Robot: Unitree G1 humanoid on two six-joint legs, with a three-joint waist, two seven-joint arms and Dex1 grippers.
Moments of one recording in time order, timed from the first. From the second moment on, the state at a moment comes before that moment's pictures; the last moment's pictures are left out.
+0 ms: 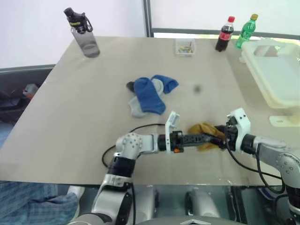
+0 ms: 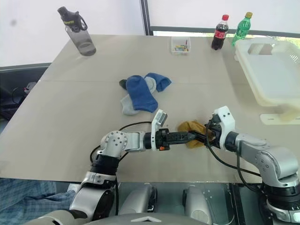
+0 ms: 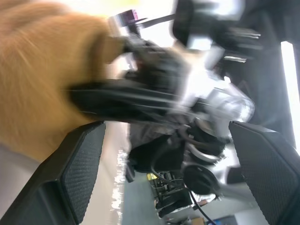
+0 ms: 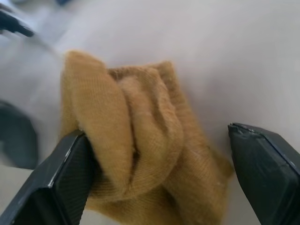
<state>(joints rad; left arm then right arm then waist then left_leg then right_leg) -0.46 0.12 -0.08 0.05 -0.94 1.22 -0.83 -0.16 -0.63 -0.12 -0.45 0.70 1.11 0.41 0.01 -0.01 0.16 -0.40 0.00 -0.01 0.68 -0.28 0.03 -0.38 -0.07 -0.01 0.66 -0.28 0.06</state>
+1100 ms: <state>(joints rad) -0.30 0.49 -0.12 -0.27 -0.59 0.61 -0.96 -0.08 -0.68 0.02 -0.49 0.54 0.93 0.51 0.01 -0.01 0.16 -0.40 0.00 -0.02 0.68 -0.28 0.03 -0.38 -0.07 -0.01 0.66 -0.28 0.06</state>
